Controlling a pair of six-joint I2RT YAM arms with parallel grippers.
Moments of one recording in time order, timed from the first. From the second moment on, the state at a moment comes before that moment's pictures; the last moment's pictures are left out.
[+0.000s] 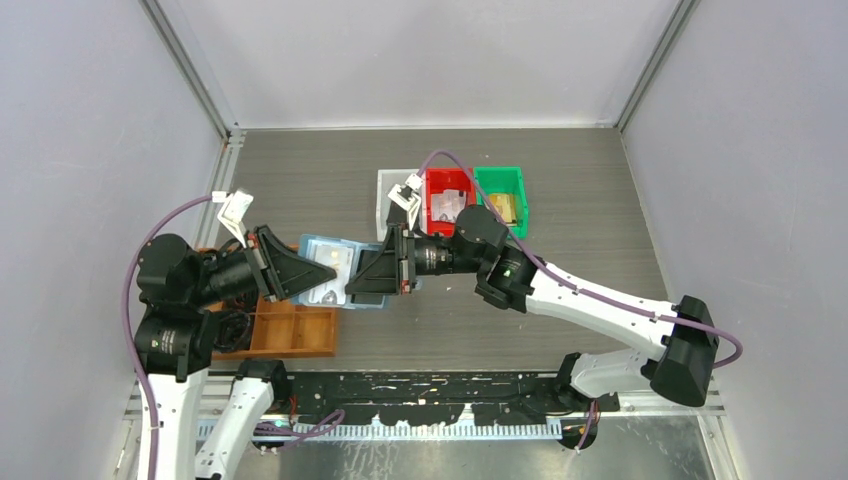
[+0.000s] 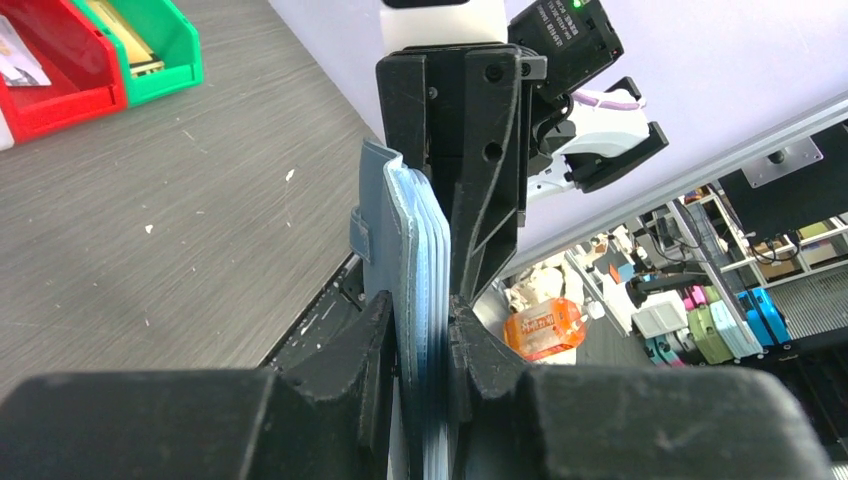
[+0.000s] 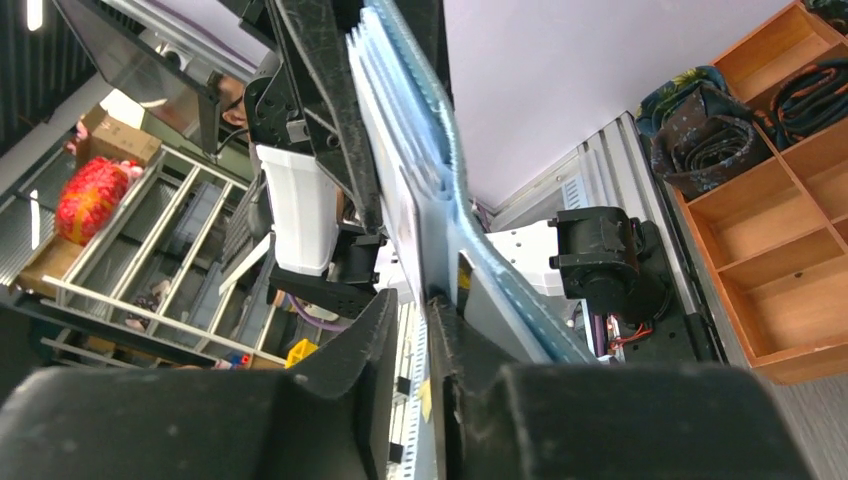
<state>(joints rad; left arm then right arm) -0.08 0.59 1.05 -0.51 1.09 -0.76 1.04 1.27 1.06 0.35 -0.61 0.97</state>
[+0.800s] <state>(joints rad) -0.07 0.59 1.02 -0.48 1.14 -0.79 1.06 1.19 0.96 0.38 -0.45 0.94</state>
